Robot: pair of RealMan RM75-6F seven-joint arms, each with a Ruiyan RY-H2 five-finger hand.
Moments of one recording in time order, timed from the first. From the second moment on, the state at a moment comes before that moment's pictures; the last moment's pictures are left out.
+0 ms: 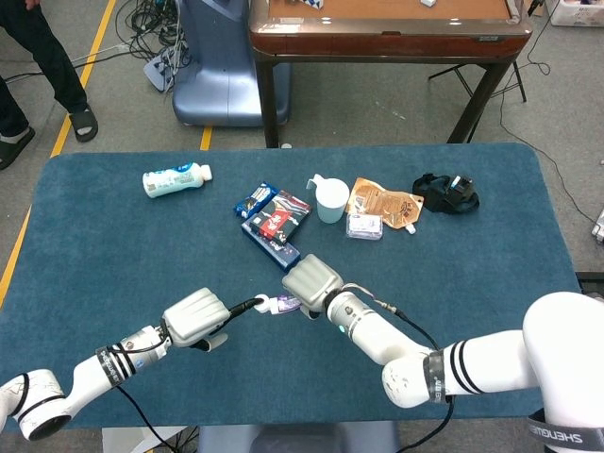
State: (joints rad) left arm -0.80 -1.12 -0.01 -1.76 1.69 0.82 -0.06; right arm 1.45 -1.27 -0.01 -1.93 -0.37 0.84 -0.81
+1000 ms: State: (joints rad) left arm -0.76 -1.11 0.02 -1.75 1.63 0.91 -0.12; right arm 1.37 -1.24 0.01 -1.94 -0.50 0.87 -0.65
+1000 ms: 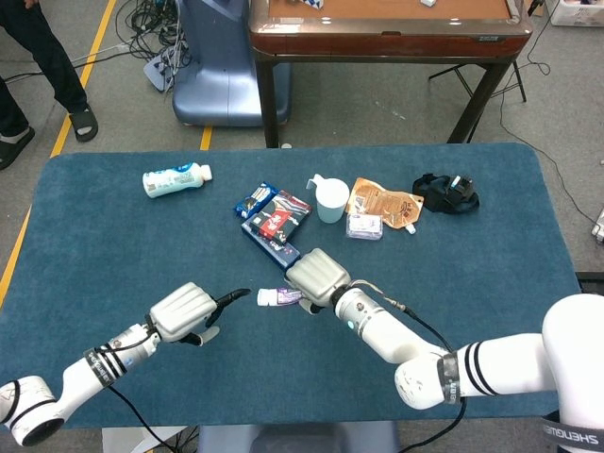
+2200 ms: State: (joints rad) left arm -0.57 -1.15 -0.15 -1.79 1.43 1.19 -0.64; right arm 0.99 -1.69 0.12 -1.71 -1.11 1.13 -0.27
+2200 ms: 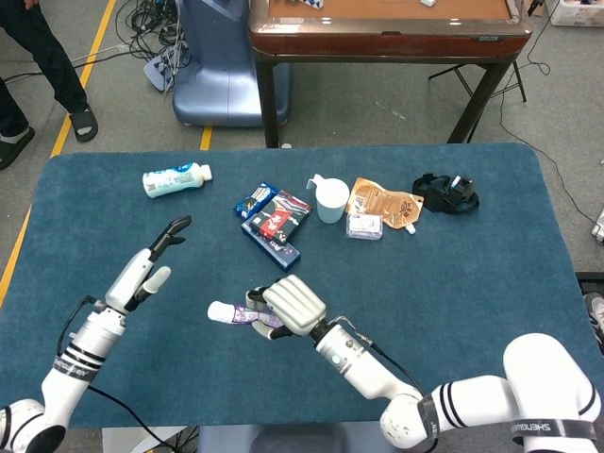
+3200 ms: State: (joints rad) left arm -0.60 -1.45 -0.16 -1.60 1.55 1.29 -0.50; right arm 0.98 -1.87 0.31 -1.54 -1.09 1.01 -0.19
